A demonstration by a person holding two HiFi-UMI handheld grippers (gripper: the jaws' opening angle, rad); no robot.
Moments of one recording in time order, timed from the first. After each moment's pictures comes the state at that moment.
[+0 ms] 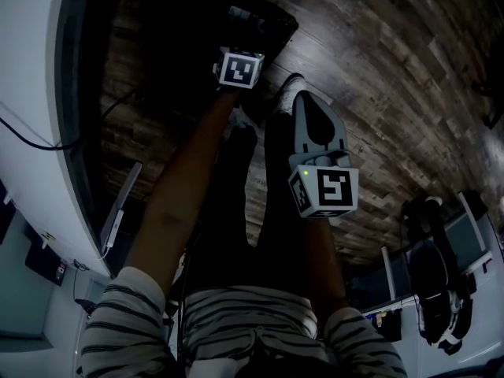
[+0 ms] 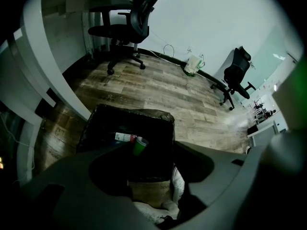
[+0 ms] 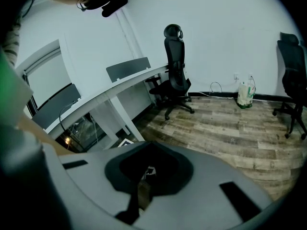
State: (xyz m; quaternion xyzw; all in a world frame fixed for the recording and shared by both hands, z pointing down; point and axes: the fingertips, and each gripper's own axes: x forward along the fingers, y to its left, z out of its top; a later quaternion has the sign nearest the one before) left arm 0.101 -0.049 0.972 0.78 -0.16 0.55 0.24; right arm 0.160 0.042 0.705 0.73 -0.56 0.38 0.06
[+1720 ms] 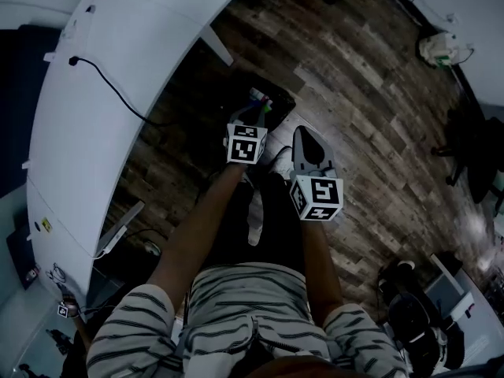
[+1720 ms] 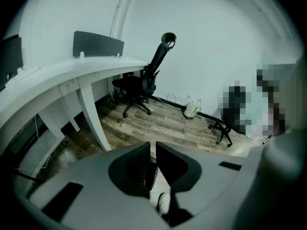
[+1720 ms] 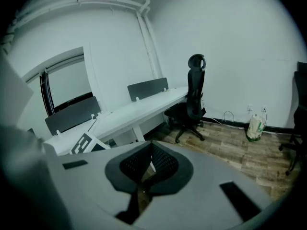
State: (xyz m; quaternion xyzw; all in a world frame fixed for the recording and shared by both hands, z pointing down) left arm 0.085 -0.063 0.661 0.87 -0.26 0.36 0.23; right arm 0.145 0.018 0.508 0.72 -0.63 0.27 0.07
